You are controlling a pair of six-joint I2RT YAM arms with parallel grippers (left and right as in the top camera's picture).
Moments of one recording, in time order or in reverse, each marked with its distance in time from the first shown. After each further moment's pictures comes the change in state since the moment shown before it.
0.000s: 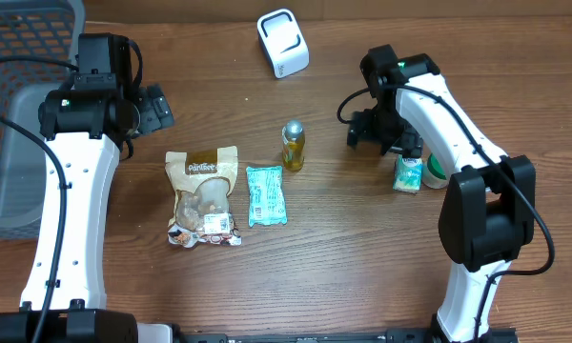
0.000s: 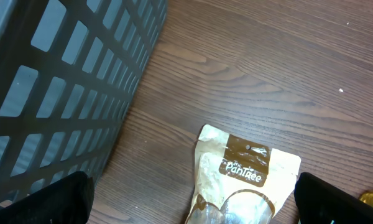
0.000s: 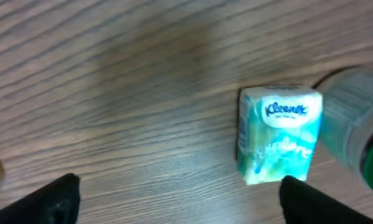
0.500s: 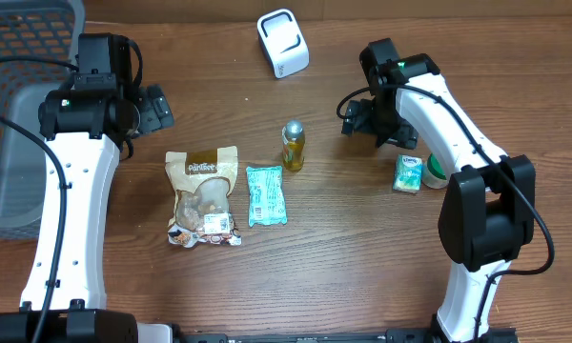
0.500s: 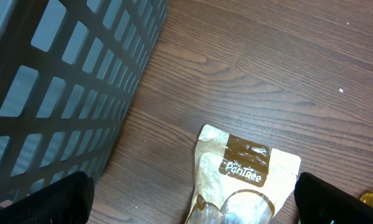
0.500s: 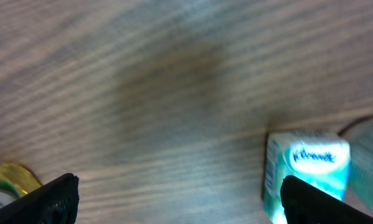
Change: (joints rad) left arm 0.000 0.000 0.000 0.000 0.000 0.000; right arm 0.000 0.000 0.000 0.140 -0.010 0.001
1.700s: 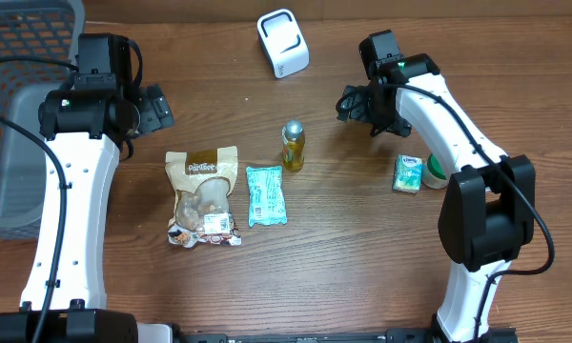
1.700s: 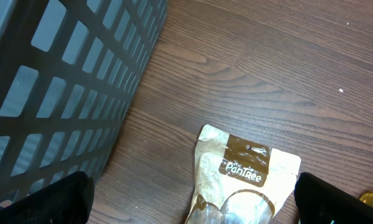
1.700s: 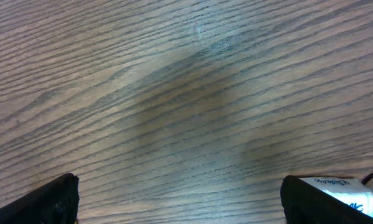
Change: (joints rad) left arm 0.000 0.000 0.000 0.000 0.000 0.000; right arm 0.000 0.000 0.000 0.135 0.000 0.000
